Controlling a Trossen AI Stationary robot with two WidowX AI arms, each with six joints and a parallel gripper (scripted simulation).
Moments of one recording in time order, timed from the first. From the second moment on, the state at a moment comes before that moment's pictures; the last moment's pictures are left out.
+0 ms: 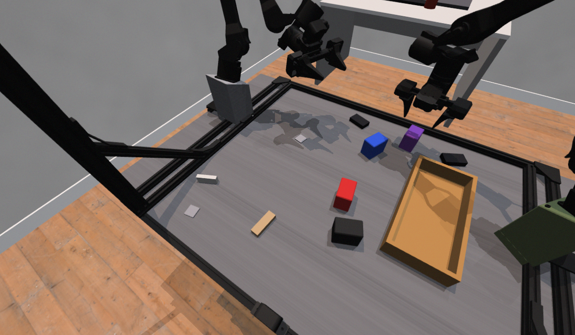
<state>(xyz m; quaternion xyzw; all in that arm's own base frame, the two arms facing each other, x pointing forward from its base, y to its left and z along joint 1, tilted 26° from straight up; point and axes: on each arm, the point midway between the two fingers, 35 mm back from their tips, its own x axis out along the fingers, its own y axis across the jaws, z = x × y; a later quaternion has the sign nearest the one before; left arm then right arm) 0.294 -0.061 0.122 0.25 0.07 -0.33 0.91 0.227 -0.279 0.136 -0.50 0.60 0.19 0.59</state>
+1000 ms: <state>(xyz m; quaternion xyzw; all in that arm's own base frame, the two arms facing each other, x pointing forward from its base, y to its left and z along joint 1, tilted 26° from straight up) 0.293 -0.061 0.120 0.25 0.07 -0.33 0.91 0.230 -0.291 0.115 -0.51 0.60 0.19 0.59</state>
